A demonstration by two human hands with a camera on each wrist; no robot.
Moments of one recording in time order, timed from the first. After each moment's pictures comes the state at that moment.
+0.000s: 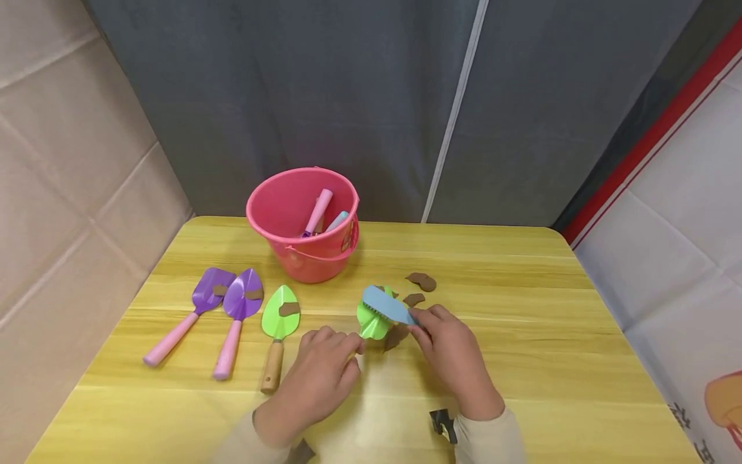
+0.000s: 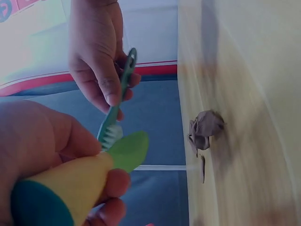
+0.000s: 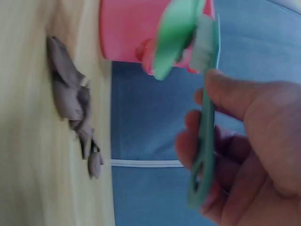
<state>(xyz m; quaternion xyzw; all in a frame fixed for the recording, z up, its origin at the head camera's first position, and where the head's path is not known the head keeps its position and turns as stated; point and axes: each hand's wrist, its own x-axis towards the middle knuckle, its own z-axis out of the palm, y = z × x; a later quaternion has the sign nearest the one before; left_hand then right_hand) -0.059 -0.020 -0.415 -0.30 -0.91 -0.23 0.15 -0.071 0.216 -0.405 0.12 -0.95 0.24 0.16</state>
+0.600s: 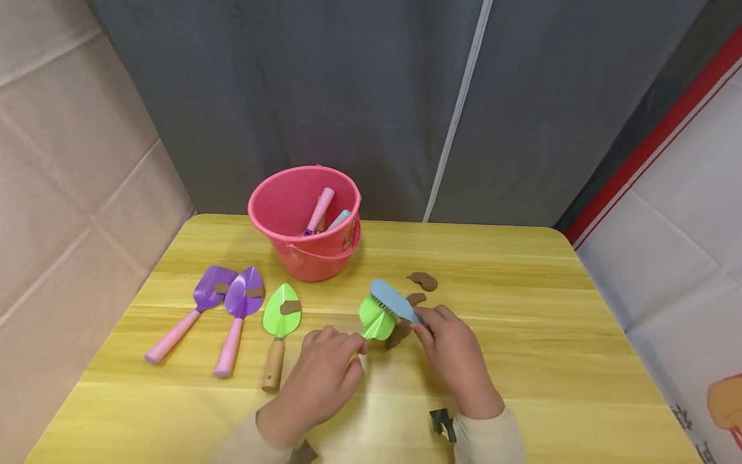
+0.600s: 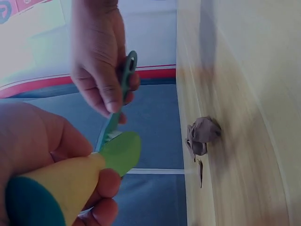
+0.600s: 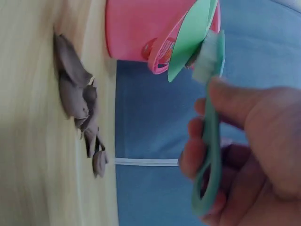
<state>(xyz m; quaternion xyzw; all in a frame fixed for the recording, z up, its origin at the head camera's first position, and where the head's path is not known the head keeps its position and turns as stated) -0.058 -0.018 -0.417 -0.30 -0.91 -0.24 0.15 -0.071 0.214 -0.403 0.11 -0.95 0.25 0.14</state>
